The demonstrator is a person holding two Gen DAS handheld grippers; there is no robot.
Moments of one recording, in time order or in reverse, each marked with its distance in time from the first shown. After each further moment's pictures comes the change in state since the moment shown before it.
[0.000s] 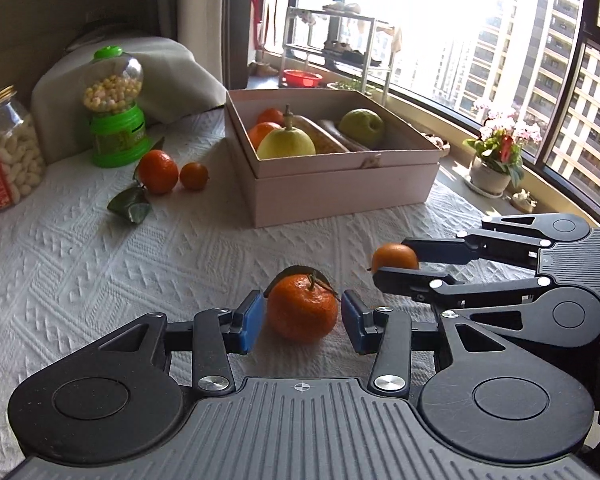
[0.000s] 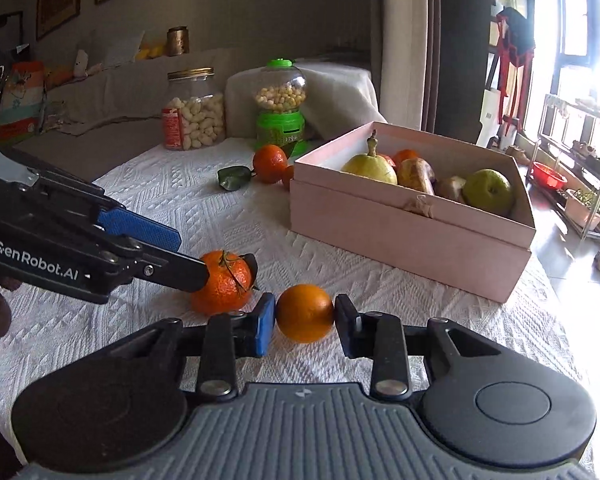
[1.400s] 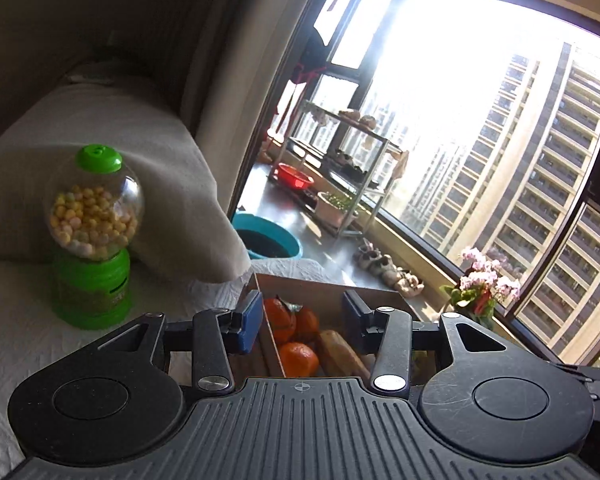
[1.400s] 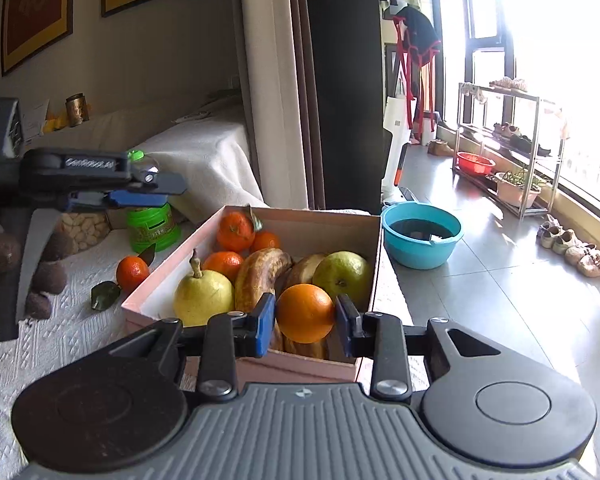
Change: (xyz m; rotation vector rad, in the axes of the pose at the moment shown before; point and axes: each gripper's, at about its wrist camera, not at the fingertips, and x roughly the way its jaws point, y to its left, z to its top) left arm 0.064 0.104 0.133 -0.261 -0.307 -0.135; right arm 0.013 -0.110 0.085 0.199 -0.069 -0.172
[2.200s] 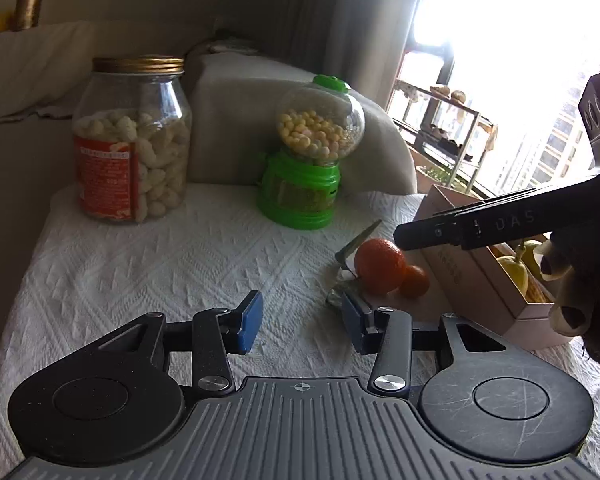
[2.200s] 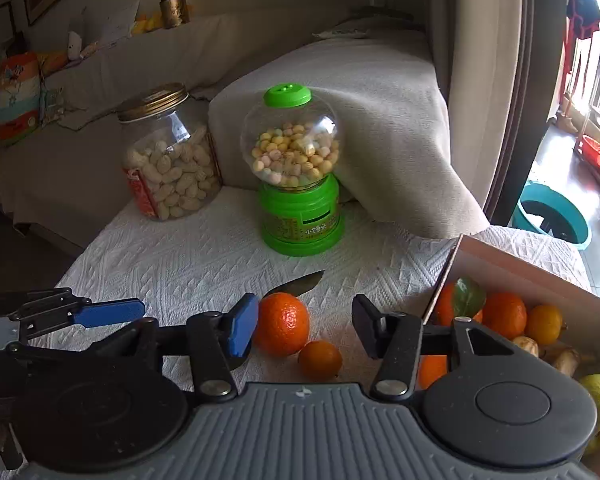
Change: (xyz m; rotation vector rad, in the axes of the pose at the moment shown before) left arm -0.083 0.101 -0.067 -0.021 0.065 0.276; right arm 0.147 0.175 0.061 -0.236 0.292 0.266
